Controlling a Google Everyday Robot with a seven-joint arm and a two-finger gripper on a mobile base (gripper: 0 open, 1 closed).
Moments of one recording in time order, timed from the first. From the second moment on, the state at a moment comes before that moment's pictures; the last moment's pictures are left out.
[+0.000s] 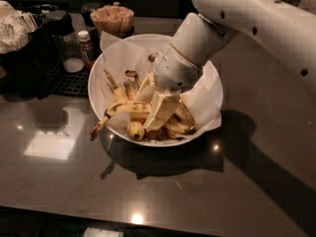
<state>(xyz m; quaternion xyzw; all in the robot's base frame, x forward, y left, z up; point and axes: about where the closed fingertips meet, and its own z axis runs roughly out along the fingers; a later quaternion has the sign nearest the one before) 0.462 0.027 0.876 -0.78 0.54 0.27 0.17</state>
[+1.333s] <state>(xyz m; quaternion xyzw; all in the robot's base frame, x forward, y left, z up) 0.415 -0.023 0.962 -0.76 0.54 0.17 0.31</state>
